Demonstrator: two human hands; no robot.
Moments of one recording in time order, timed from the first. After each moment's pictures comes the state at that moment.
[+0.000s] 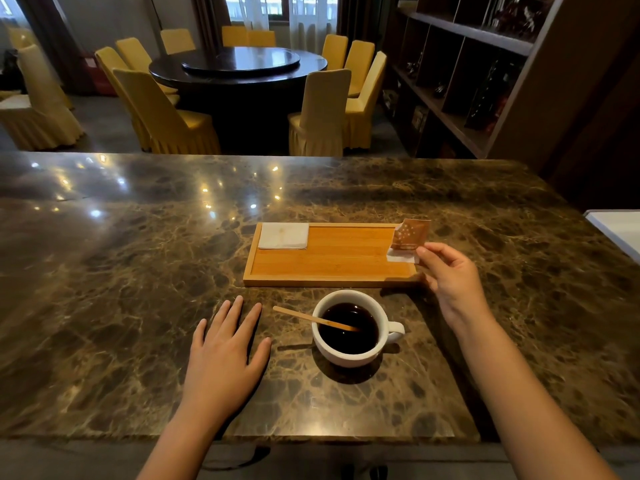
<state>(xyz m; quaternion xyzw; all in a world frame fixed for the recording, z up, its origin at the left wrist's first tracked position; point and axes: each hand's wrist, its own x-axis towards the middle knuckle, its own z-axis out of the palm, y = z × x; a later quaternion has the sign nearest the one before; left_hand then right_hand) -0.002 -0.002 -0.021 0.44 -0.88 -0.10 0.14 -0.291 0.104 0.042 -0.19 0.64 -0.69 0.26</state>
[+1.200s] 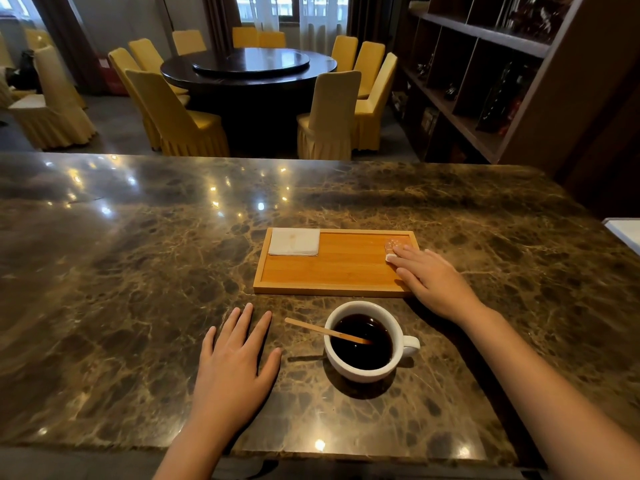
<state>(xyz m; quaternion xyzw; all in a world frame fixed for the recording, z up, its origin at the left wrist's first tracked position) -0.002 -0.001 -0.022 0.45 -0.87 -0.11 0.16 -0.328 0.070 0.014 -0.61 0.78 -0.14 0.04</state>
